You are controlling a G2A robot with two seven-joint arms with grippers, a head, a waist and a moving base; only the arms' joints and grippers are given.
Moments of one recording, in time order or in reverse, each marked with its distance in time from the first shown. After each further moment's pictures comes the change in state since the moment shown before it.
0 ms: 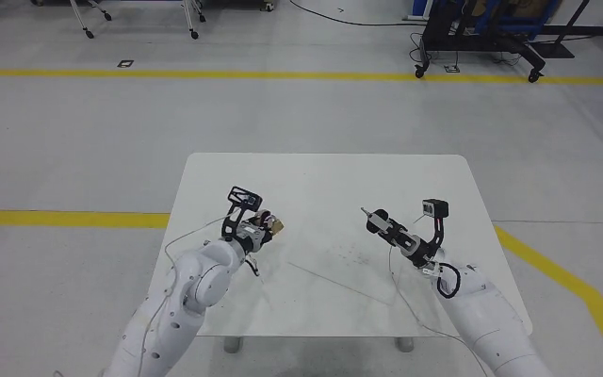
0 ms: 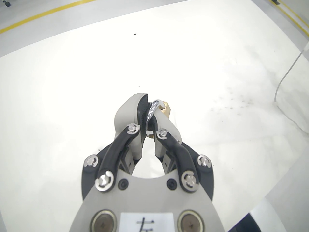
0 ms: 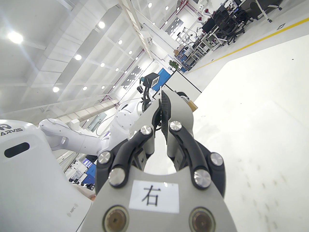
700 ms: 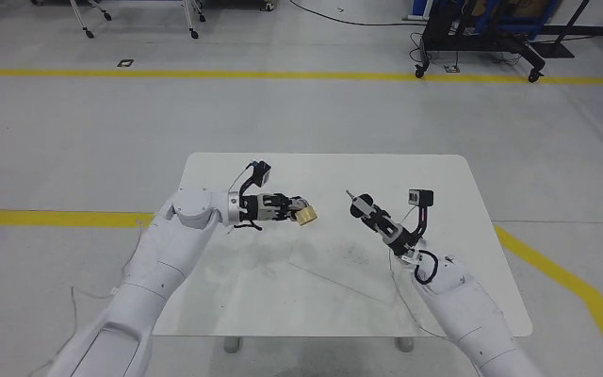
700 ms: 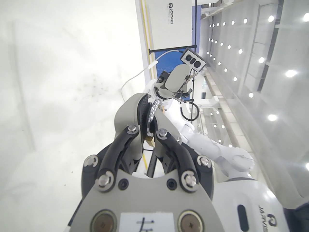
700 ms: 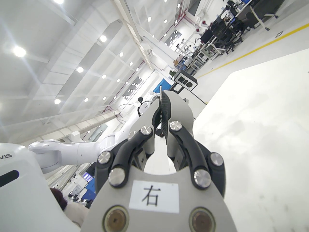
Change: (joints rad) left arm -0.565 -0.138 0.165 0.788 -1.331 -0.069 -0.655; right arm 0.021 -0.044 -0.067 -0.098 -0.136 0.138 -0.282
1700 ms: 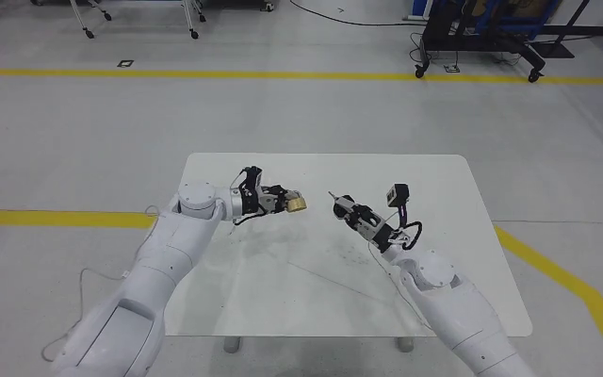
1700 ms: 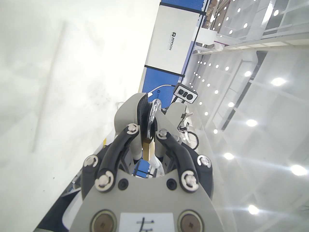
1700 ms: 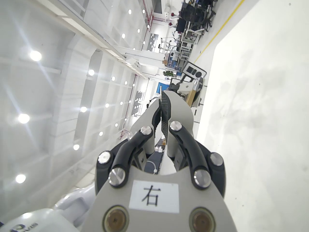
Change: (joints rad) left arm -0.086 -0.058 0.059 0.238 -0.059 0.139 0.150; right arm -0.019 -0.010 -0.023 -0.158 0.271 0.566 0.124
